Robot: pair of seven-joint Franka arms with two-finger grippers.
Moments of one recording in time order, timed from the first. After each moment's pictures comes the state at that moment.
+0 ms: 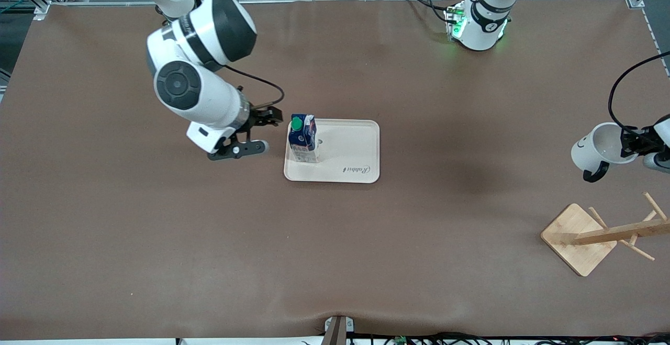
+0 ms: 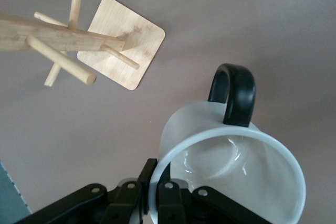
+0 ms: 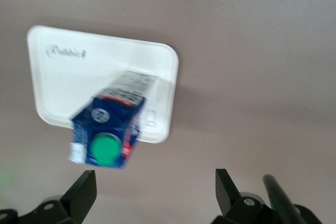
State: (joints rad) left arm 0.51 0.25 -0.44 -1.53 0.19 1.71 0.41; right arm 0.65 0.33 -0.14 -1.57 0.27 1.73 0.37
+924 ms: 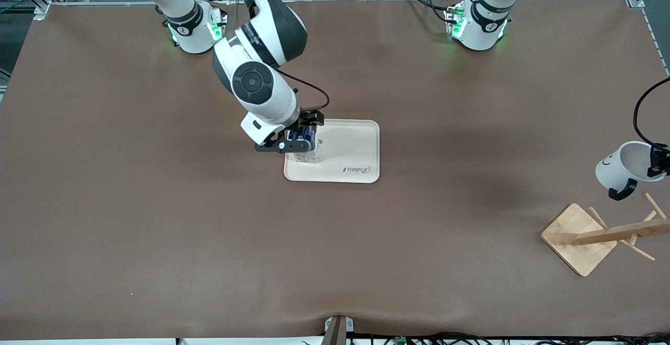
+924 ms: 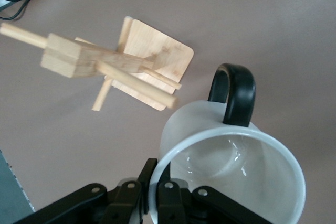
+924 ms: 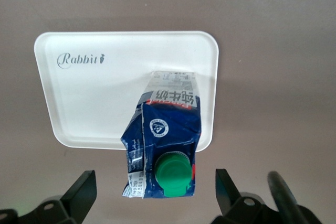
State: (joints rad) left arm 0.56 0.33 -0.40 -1.46 0.19 1.82 0.55; right arm 0.77 0.43 -0.14 -1.57 0.28 1.84 0.57
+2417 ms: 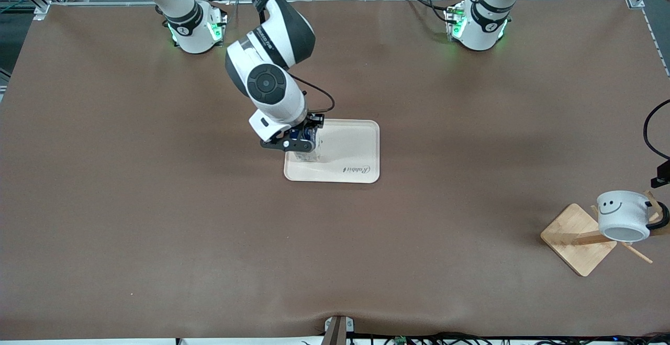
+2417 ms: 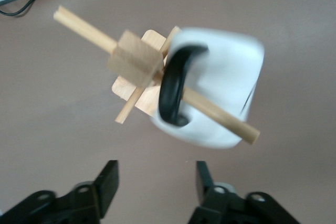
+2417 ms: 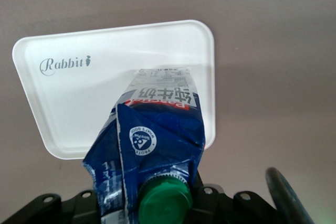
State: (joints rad) left arm 0.58 0.45 -0.35 -1.34 0.10 1.84 0.55; right arm 0.79 0.42 -0.17 -1.59 0.28 1.84 0.68
